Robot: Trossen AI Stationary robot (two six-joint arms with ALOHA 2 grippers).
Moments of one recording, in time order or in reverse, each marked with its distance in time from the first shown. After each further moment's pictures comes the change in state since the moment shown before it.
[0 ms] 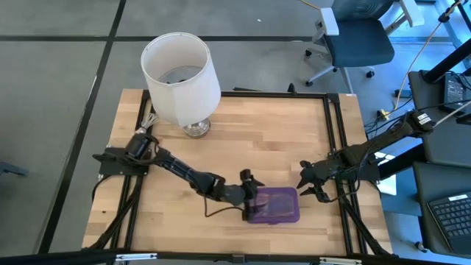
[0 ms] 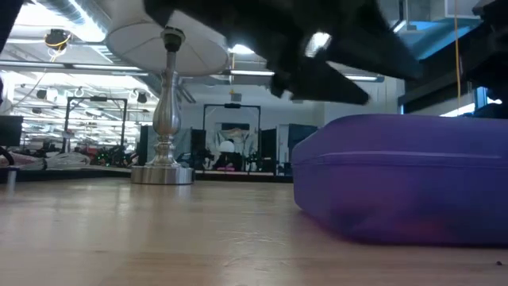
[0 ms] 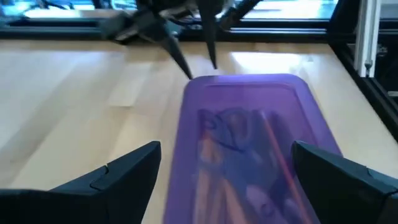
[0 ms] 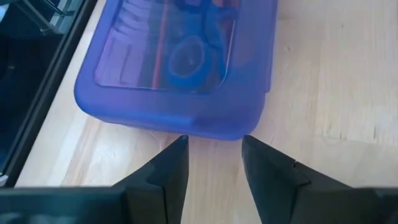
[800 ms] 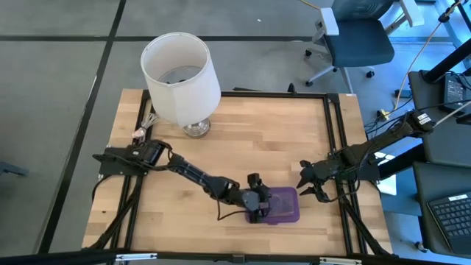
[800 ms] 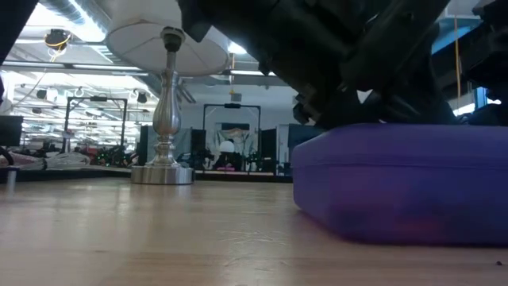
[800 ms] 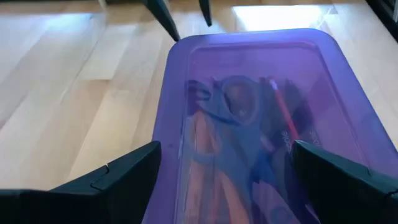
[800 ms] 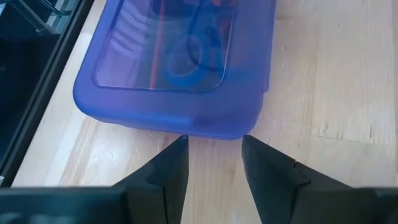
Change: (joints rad) left arm 0.017 0.179 0.233 -0.233 0.035 -0.021; right arm 0.000 0.000 0.000 0.001 0.008 -0.001
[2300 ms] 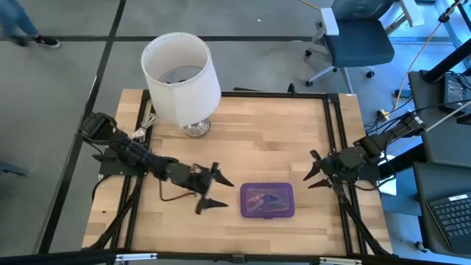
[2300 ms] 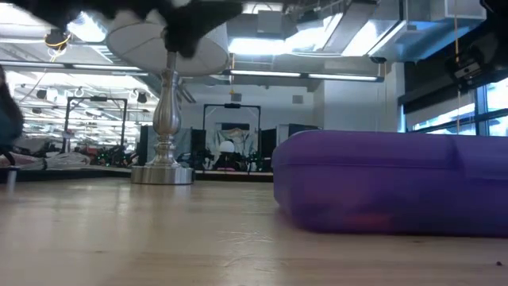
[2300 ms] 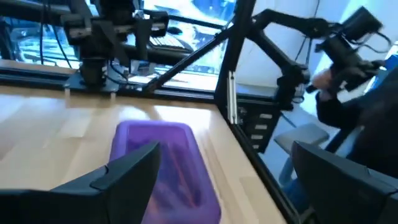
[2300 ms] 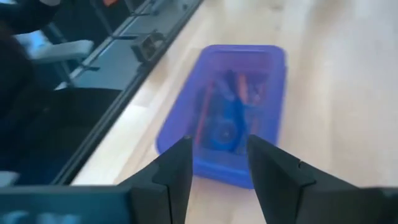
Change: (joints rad) left arm -0.065 -0.719 -0.894 0.714 0.243 -0.026; right arm 0.064 -0.420 0.113 -0.227 0.119 -0.118
